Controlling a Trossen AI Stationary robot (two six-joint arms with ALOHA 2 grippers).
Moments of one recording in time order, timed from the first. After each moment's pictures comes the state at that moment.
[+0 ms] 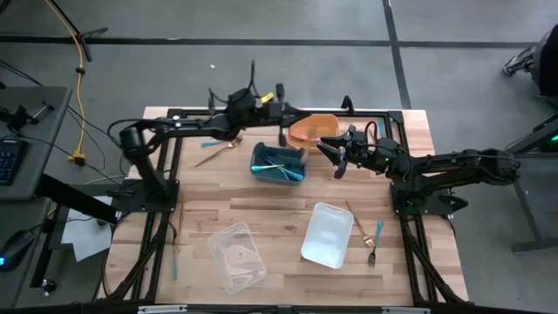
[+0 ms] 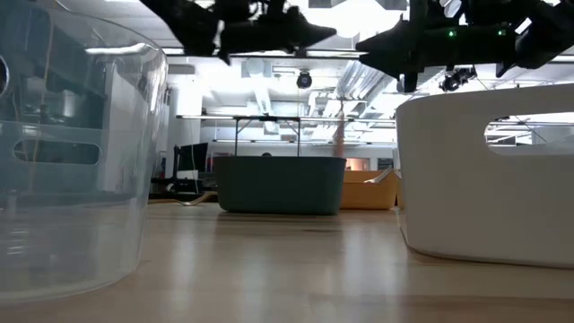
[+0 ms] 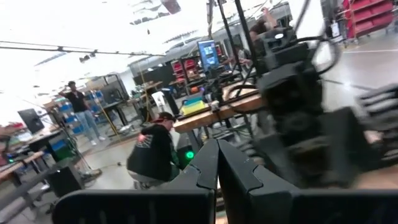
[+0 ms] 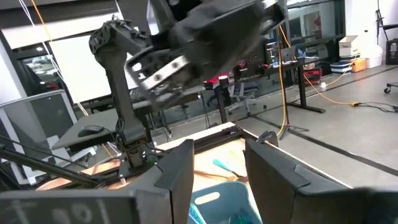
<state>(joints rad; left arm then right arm) 0.43 1.76 1.22 0.69 0.38 0.32 -0.22 1.07 0.38 0.81 0.10 0.20</state>
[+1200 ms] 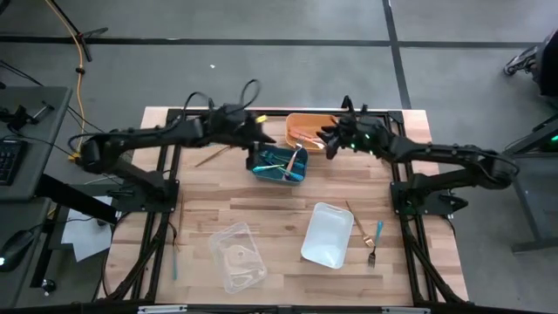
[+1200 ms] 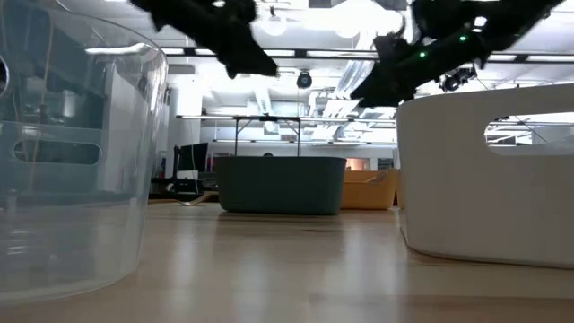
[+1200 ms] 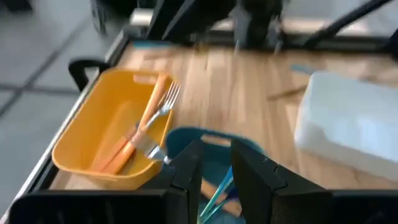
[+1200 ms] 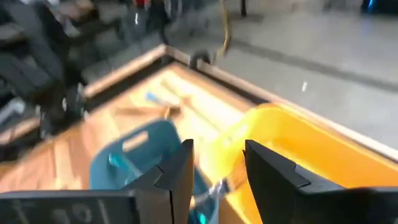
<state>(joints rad) 0.34 1.36 1.02 -0.15 0.20 0.13 -0.43 1.15 0.62 0.20 0.04 0.31</state>
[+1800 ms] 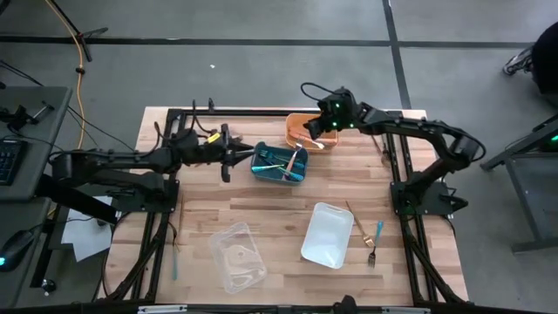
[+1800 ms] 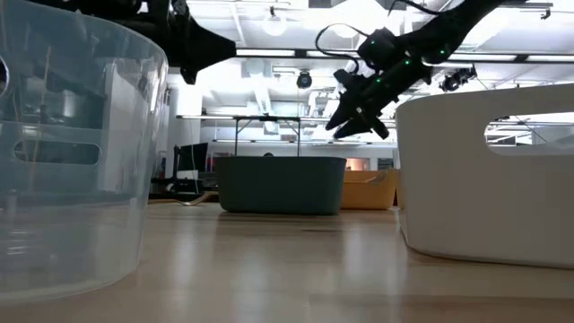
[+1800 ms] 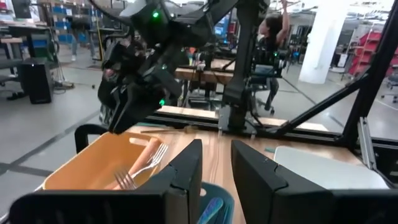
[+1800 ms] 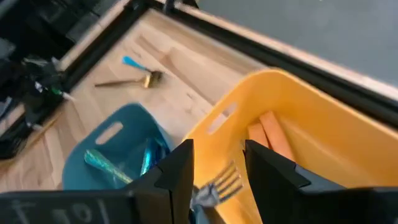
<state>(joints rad) 0.31 1.01 0.42 0.60 0.19 -0.08 -0.63 1.54 0.98 -0.07 -0.24 0.39</state>
